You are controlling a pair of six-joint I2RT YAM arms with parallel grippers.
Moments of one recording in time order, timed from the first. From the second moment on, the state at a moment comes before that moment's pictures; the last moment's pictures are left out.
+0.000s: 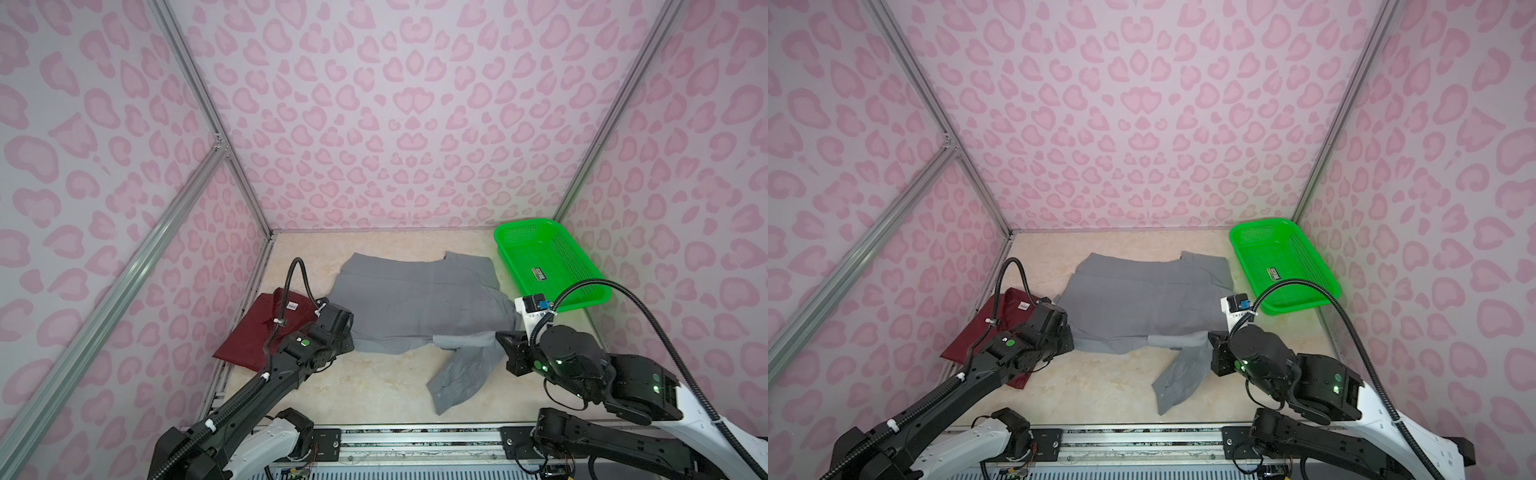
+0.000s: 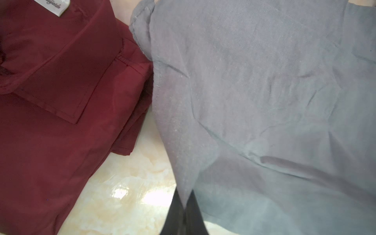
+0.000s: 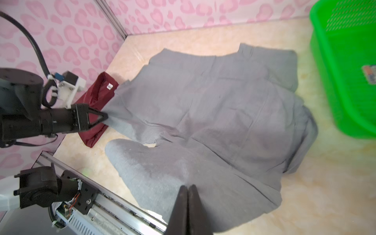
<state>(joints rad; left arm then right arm) -0.52 1.00 0.68 -0.71 -0.23 -0.71 1.07 0.70 1.12 -1.09 0.42 0.66</state>
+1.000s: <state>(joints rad) -0.52 0.86 0.58 -0.74 -0.18 -0.74 0.29 0.94 0.81 -0.79 -0.04 0.46</state>
